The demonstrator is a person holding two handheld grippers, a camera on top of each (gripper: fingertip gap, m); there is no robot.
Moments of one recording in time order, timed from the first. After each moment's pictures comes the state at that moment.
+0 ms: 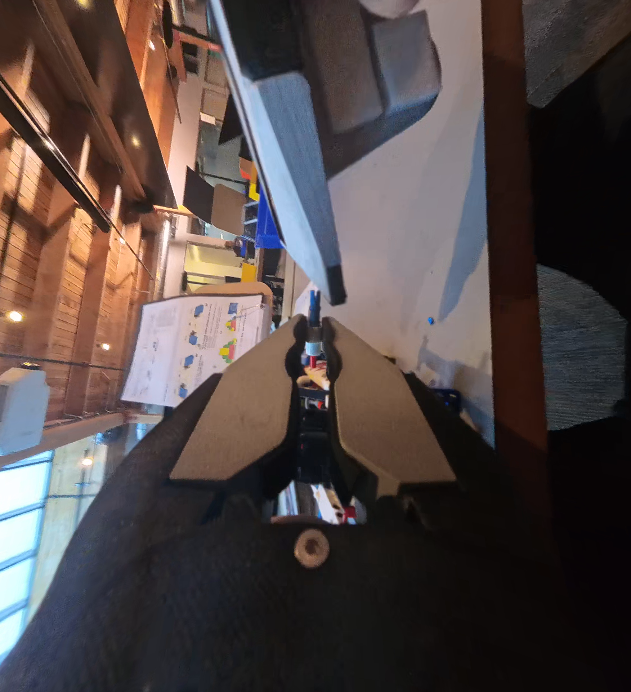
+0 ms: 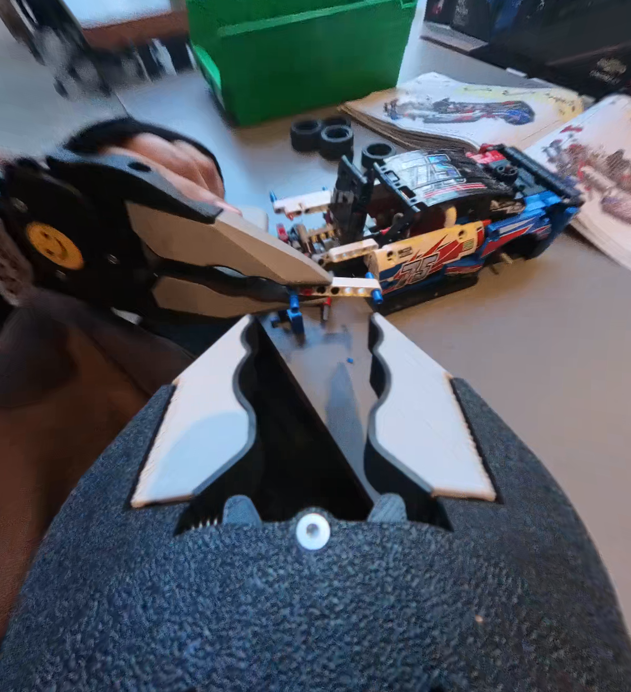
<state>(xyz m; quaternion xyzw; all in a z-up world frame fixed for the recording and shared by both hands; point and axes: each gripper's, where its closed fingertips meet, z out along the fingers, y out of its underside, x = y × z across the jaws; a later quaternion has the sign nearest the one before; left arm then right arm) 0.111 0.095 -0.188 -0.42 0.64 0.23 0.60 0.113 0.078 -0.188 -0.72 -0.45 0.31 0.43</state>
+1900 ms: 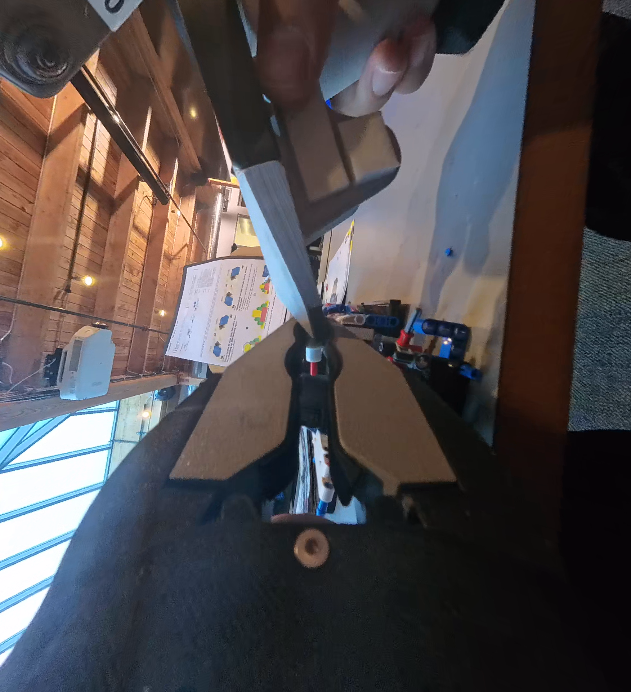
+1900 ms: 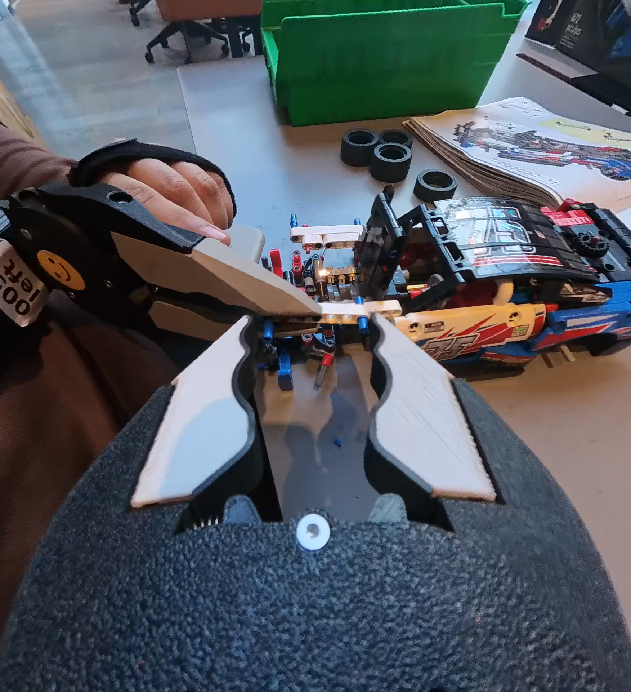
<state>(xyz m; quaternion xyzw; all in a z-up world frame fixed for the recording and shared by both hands) 0.073 0.105 -0.198 -0.42 0.58 0.30 0.63 0.057 0.101 -0.203 -0.66 -0.54 0.34 0.40</state>
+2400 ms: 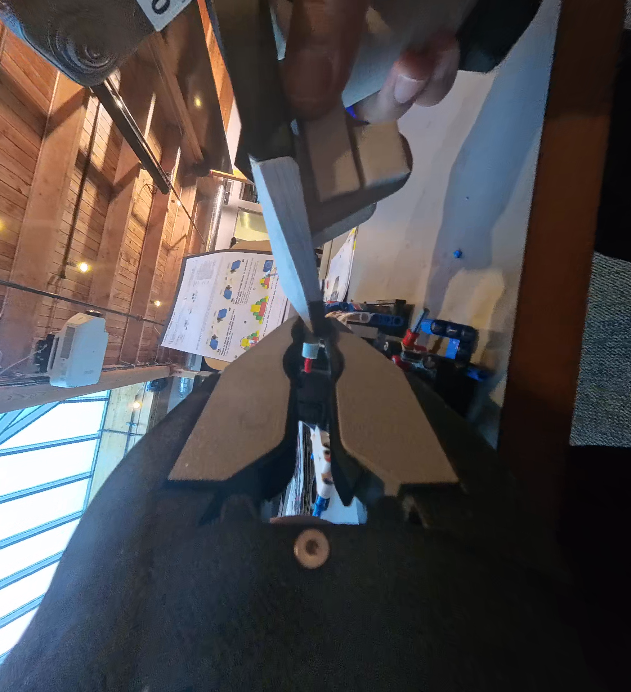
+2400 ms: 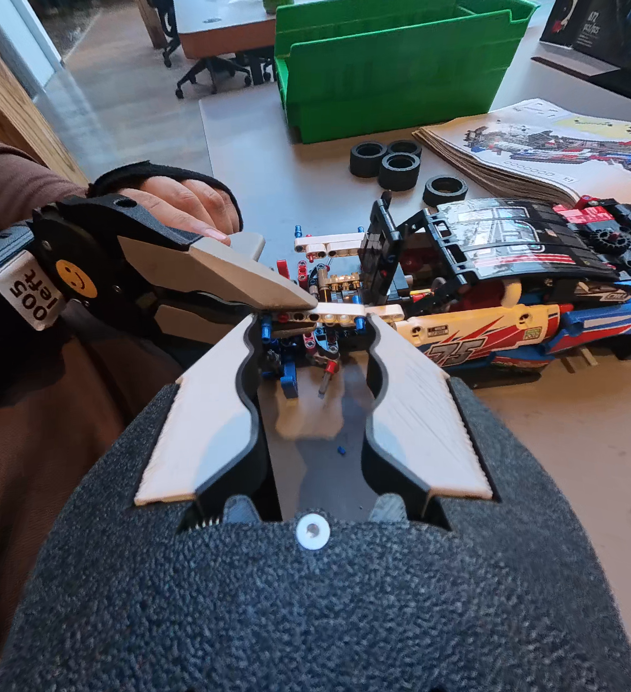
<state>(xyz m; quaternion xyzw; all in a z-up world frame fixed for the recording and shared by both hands) 0.069 0.105 -0.194 -0.43 0.57 0.29 0.64 0.055 0.102 -0.200 -0.65 -0.52 0.39 0.39</state>
